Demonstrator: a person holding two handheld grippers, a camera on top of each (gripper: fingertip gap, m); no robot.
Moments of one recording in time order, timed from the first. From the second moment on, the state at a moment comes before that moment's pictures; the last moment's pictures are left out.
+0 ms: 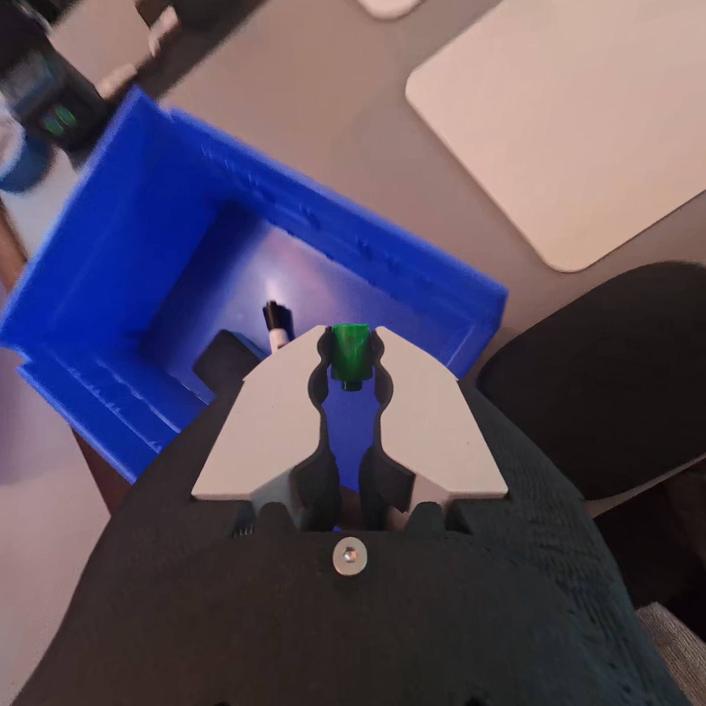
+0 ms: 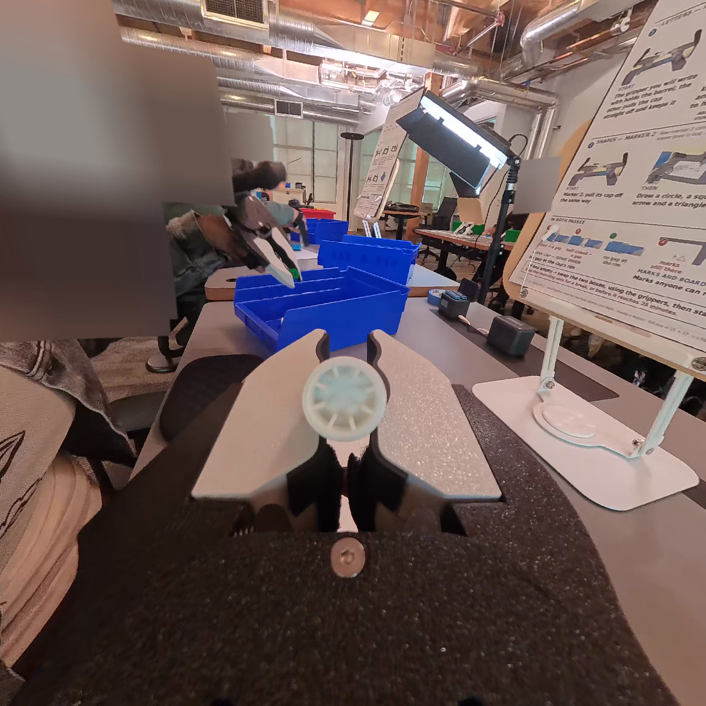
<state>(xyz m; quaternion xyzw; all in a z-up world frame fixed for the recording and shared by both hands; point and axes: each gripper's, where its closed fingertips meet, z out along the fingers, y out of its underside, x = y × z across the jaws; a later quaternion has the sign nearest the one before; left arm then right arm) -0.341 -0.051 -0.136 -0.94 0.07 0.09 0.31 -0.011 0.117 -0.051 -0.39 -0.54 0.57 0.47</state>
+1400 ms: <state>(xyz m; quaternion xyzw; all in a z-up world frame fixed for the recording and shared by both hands) -0.220 0.016 -0.237 -0.96 0.18 0.06 0.21 -0.021 0.139 -0.077 -0.43 -0.56 0.55 0.45</state>
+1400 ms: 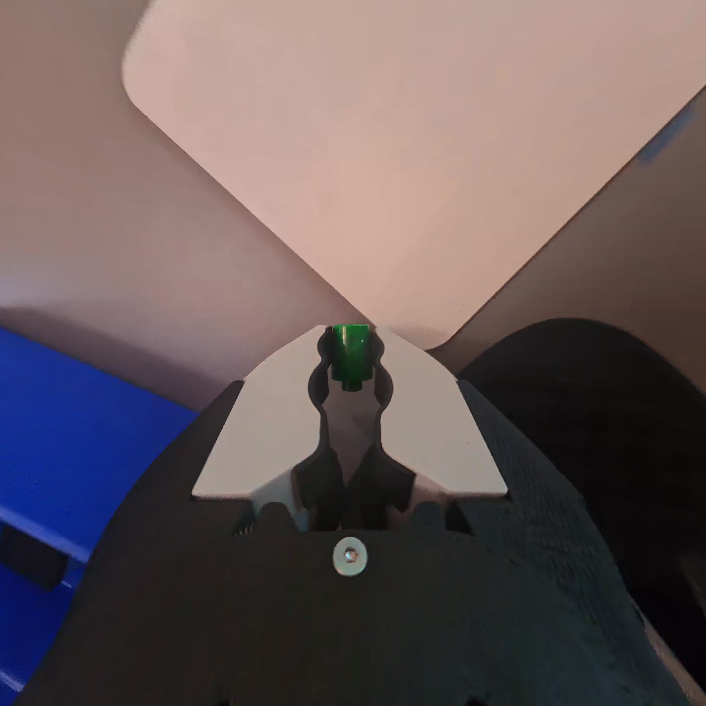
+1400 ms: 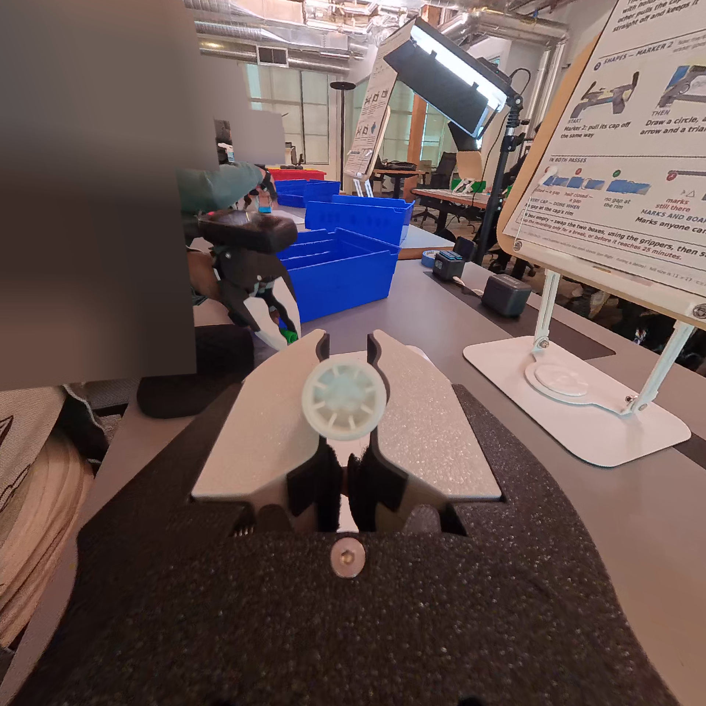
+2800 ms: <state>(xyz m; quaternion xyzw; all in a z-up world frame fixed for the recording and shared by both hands) -0.058 0.074 -0.253 -0.85 0.43 -0.17 0.26 -0.058 0.171 -0.086 -0.54 -0.43 0.59 0.43</state>
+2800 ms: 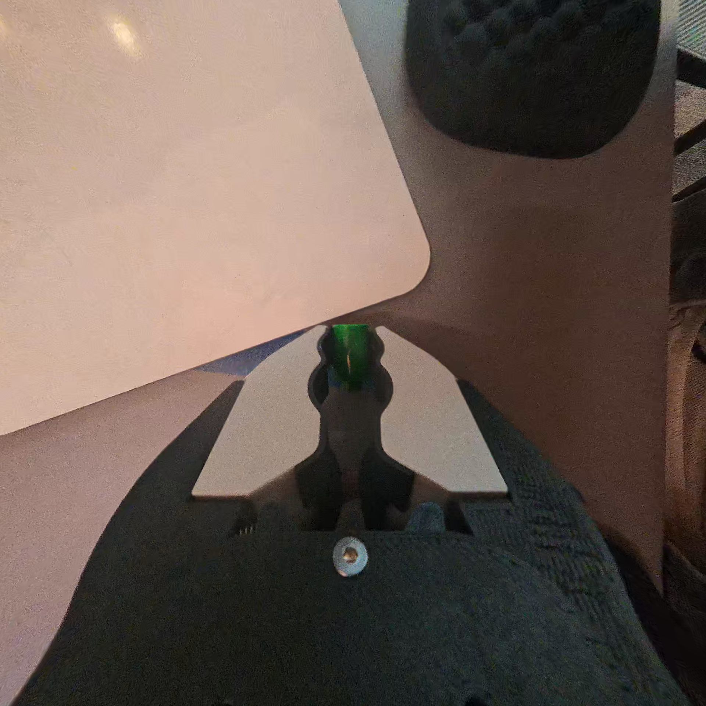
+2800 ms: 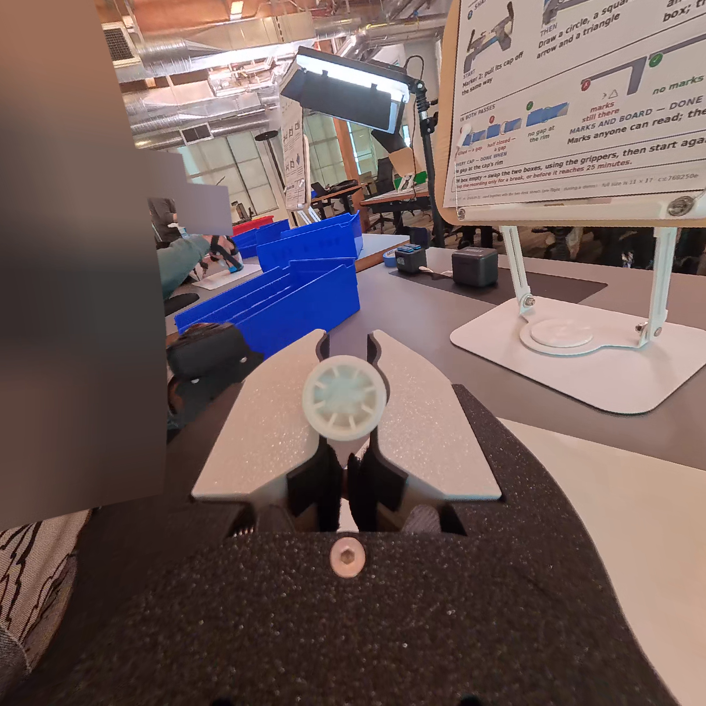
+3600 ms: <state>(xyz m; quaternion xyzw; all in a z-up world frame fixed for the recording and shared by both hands) -0.119 0.146 -0.231 -0.86 0.32 -0.16 0.37 -0.108 0.192 -0.181 -0.65 -0.59 0.36 0.31</state>
